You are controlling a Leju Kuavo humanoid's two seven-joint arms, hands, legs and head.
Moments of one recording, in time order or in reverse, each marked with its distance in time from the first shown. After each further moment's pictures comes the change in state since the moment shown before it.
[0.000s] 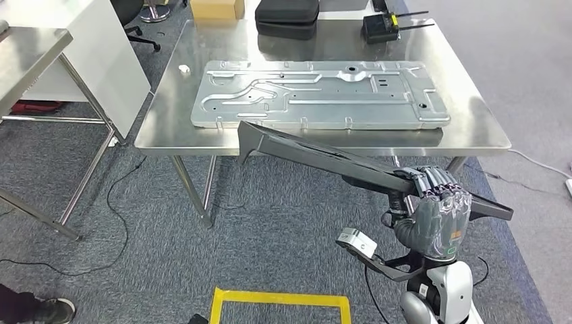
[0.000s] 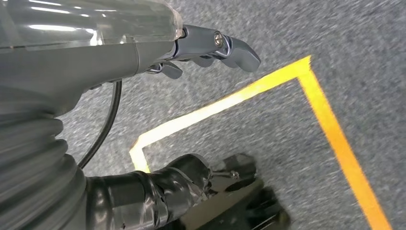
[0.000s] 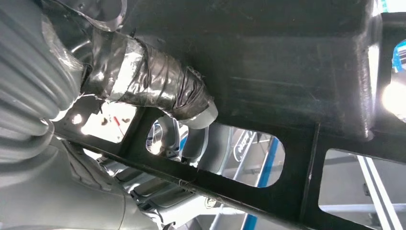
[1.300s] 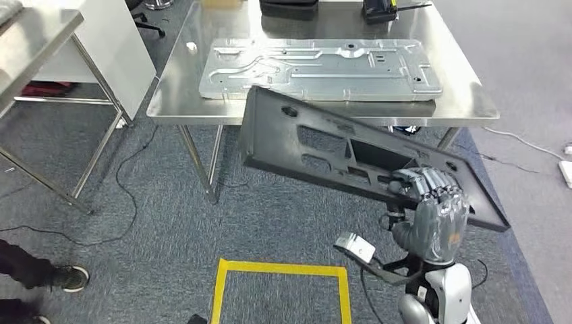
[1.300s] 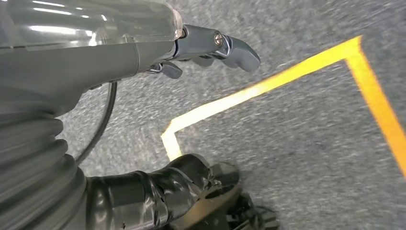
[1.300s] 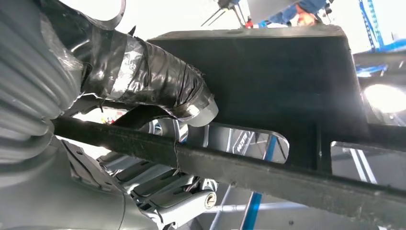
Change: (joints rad) left arm -0.002 -0.001 0.001 0.000 0.001 0.005 -0.006; right arm 0.001 0.016 0.007 -0.014 0.005 0.002 -0.020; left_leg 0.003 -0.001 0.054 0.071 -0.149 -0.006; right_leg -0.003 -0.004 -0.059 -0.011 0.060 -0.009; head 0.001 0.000
